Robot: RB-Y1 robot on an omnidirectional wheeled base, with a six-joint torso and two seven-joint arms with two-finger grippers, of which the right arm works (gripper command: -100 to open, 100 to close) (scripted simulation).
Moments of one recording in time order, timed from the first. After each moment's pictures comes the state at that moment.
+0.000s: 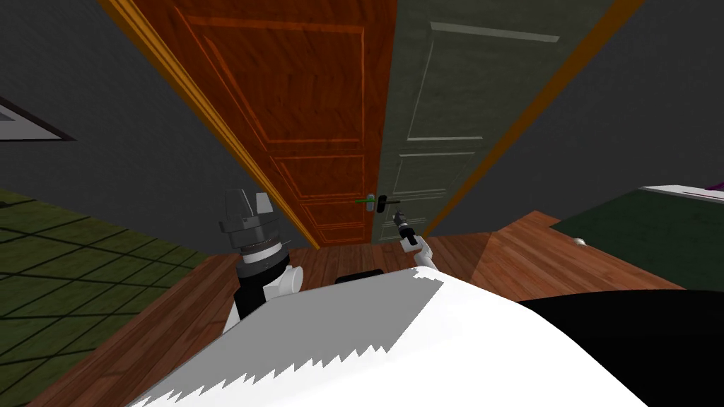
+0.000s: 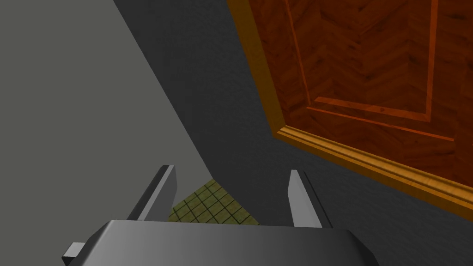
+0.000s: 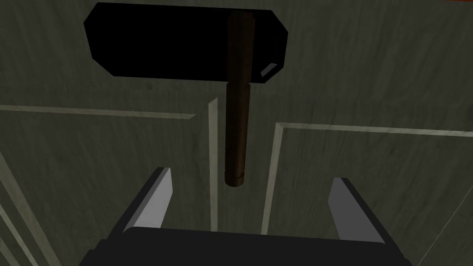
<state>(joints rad) -0.03 -0.18 -0.18 -1.22 0.30 -0.34 -0.45</state>
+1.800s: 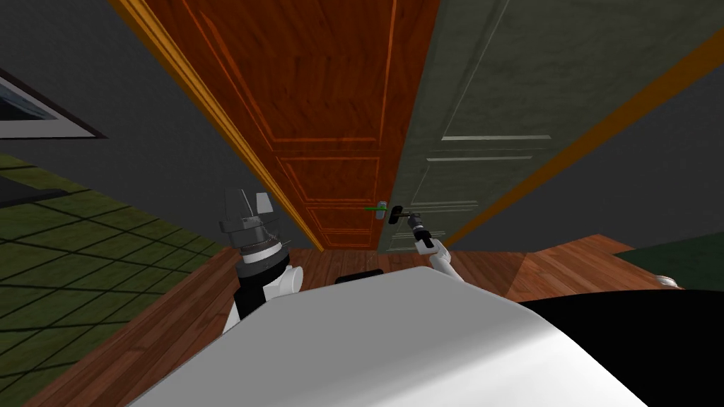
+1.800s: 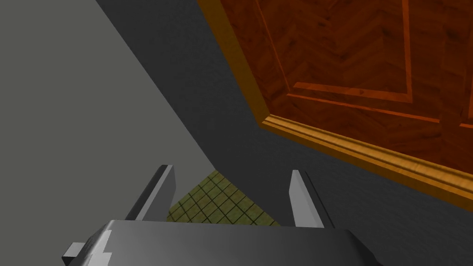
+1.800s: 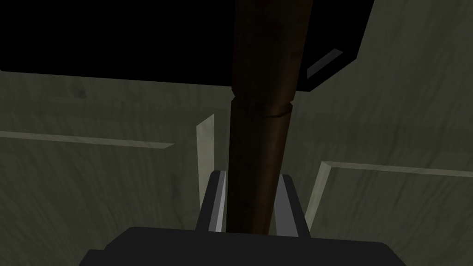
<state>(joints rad) -0.01 -0.32 -0.28 -1.09 0.24 -0.42 -0.51</state>
